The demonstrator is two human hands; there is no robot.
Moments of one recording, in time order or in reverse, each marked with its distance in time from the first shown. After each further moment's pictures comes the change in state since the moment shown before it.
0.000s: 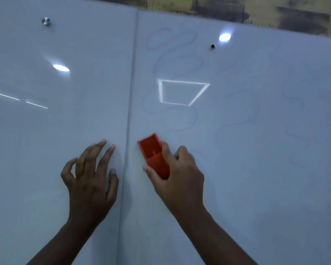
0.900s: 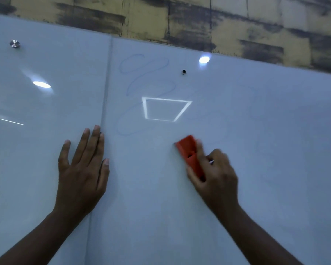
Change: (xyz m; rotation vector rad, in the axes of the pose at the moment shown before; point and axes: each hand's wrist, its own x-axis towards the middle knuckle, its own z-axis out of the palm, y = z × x) left_hand 0.079 0.022 0.036 -0.010 0.047 0.132; right_hand 0.038 0.146 -0.033 -0.244 0.240 -0.170
